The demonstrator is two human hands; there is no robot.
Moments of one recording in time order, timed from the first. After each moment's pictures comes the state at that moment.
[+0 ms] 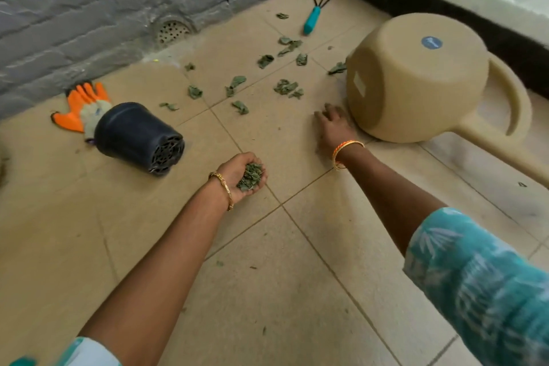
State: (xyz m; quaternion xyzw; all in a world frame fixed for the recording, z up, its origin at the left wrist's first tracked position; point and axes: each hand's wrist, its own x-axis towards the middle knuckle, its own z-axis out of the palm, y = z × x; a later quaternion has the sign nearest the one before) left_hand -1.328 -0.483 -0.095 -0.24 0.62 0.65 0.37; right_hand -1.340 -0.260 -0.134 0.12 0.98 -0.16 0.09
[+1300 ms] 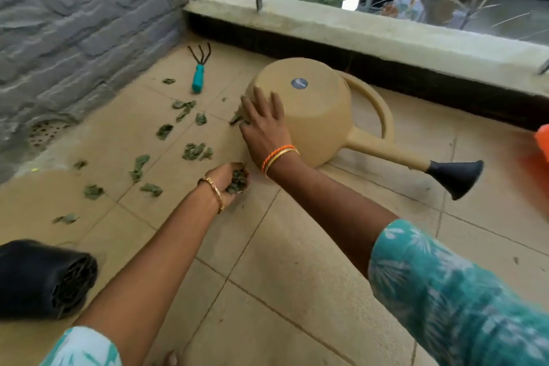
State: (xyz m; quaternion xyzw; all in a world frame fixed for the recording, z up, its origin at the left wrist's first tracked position) left_hand -1.389 -0.326 -0.089 -0.13 0.62 0.64 0.44; right_hand -1.334 -0.227 -0.035 0.15 0.98 0.09 -0.09
